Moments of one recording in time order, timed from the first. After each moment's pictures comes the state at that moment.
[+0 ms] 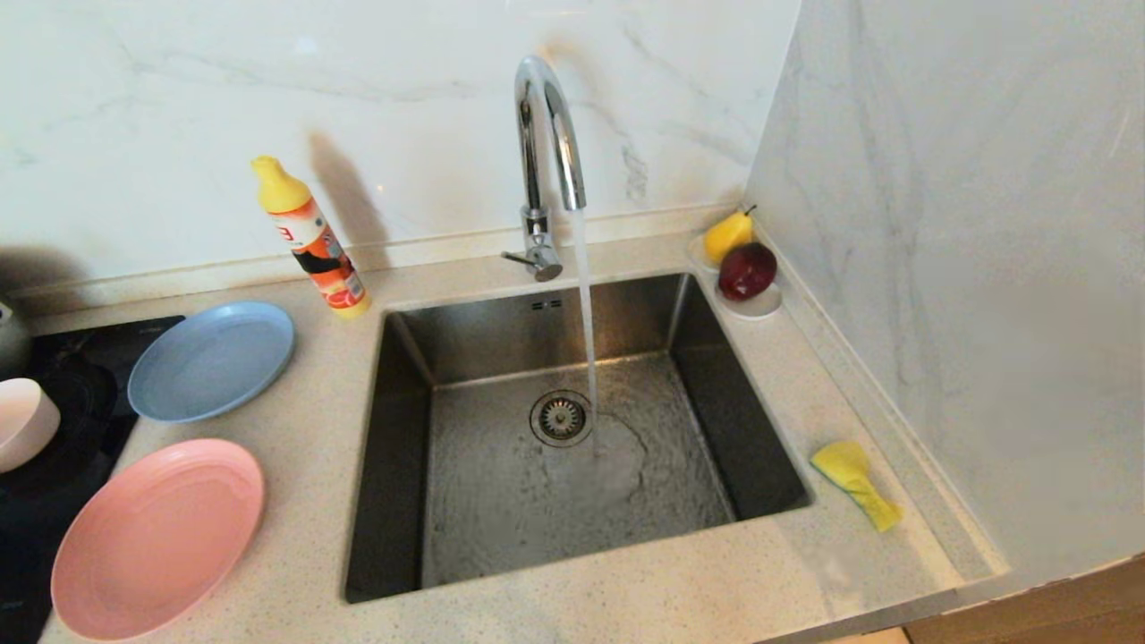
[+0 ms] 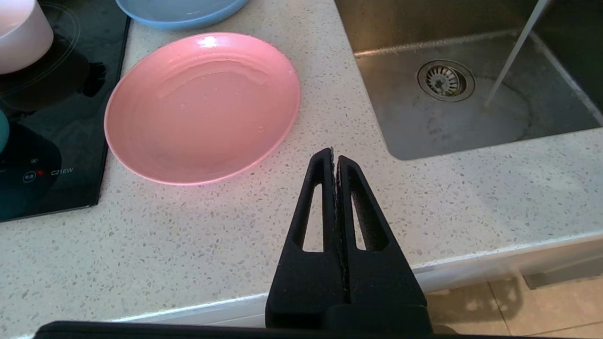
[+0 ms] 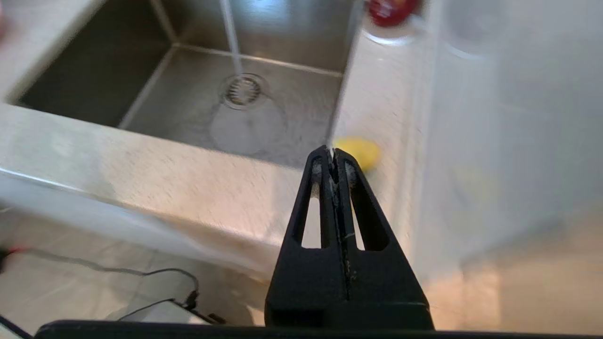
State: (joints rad) left arm 0.02 0.00 0.00 0.02 -0.01 0.07; right arm 0.11 0.53 -0.42 -0.11 0.25 -0.12
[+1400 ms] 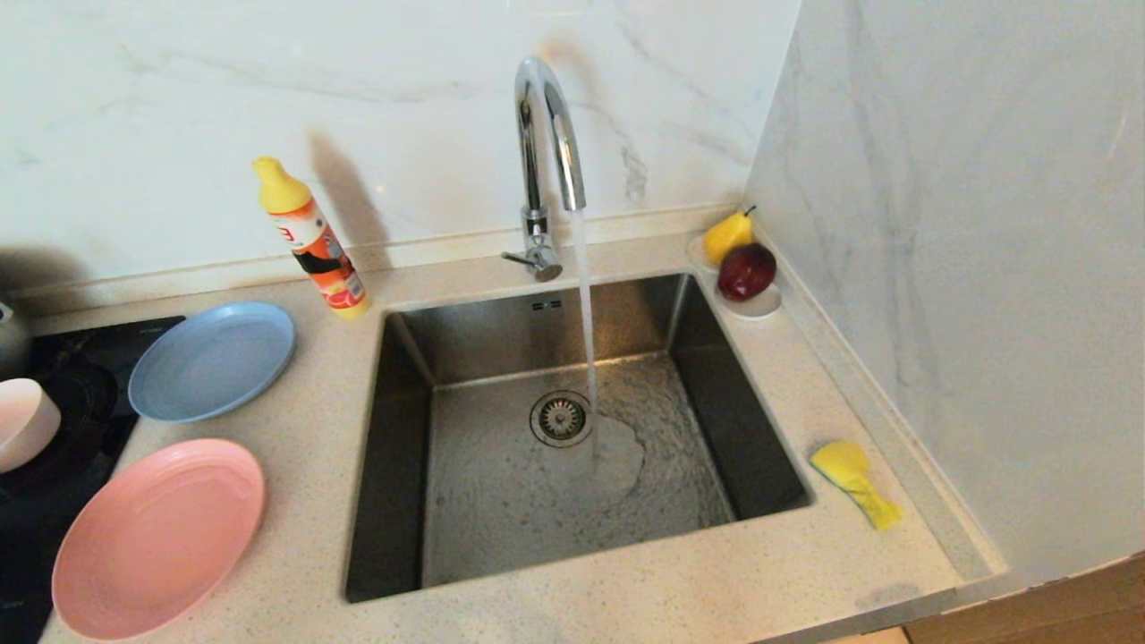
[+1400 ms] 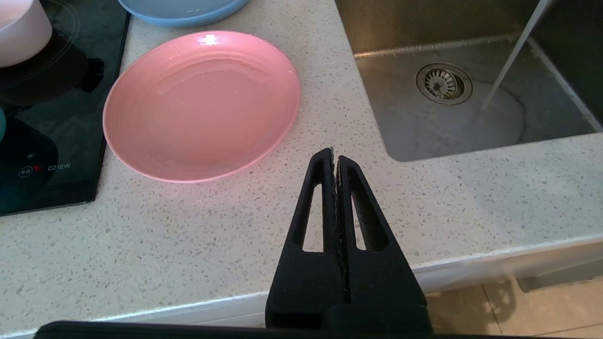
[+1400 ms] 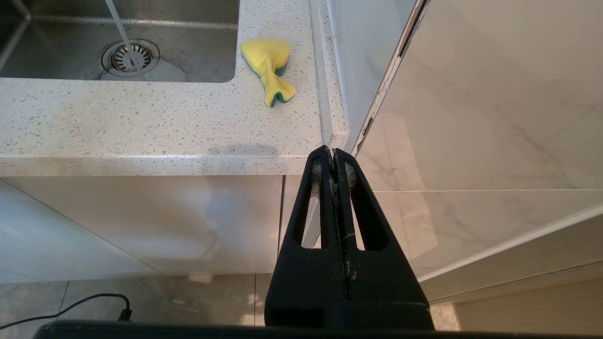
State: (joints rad) left arm 0.02 0.00 0.00 0.02 -0.01 0.05; right arm 0.00 0.00 0.00 0.00 0.04 -0.09
